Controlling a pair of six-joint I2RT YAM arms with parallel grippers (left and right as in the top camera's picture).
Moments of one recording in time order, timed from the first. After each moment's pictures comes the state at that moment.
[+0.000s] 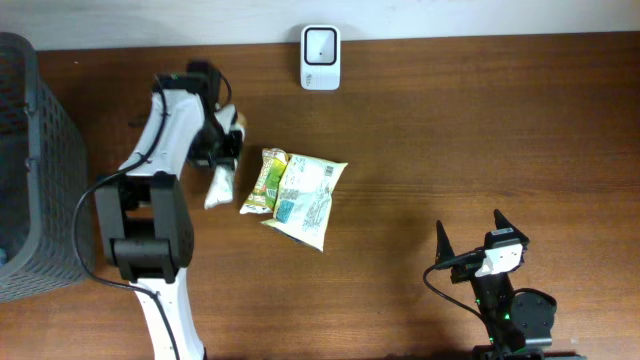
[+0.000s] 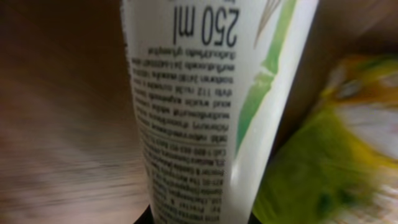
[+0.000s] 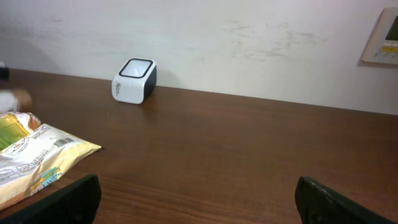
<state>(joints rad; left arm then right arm) -0.07 2.21 1.81 -1.20 0.08 -0.03 0.00 0.01 0.01 -0.06 -0.14 -0.06</state>
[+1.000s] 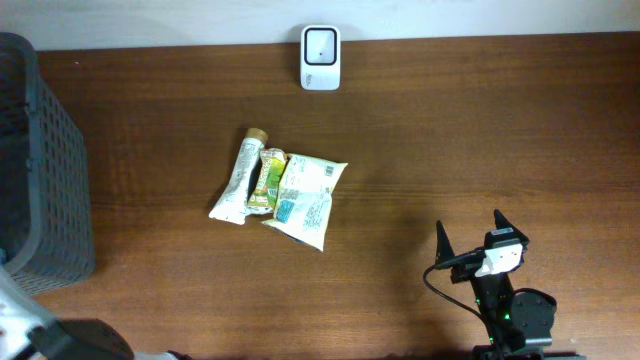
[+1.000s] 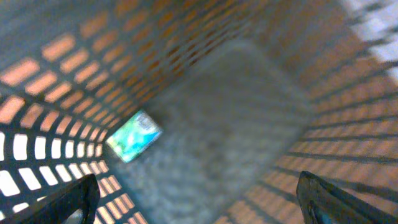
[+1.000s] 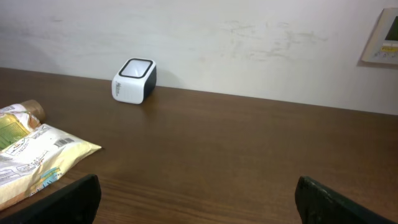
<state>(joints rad) 0.75 1.65 1.82 -1.07 -0.20 -0.30 0.00 0.01 0.01 -0.06 -0.14 -0.06</state>
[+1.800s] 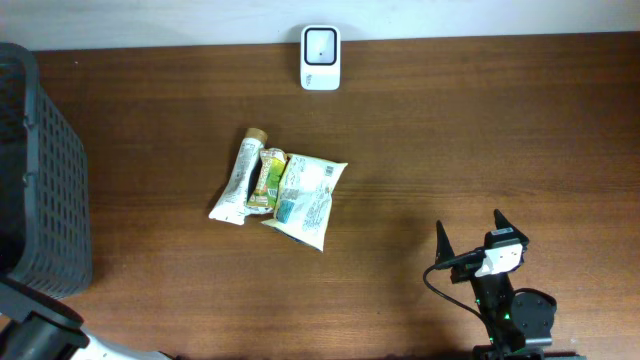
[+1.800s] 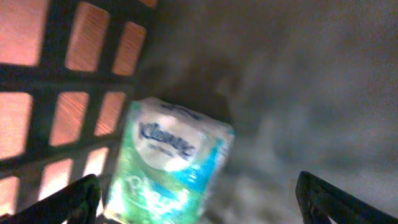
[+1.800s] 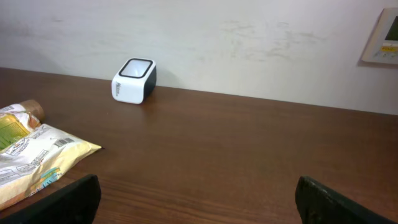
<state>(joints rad) 0.97 1.93 1.35 -0.57 -0.20 0.45 0.00 0.01 0.01 -0.06 -0.14 -0.06</state>
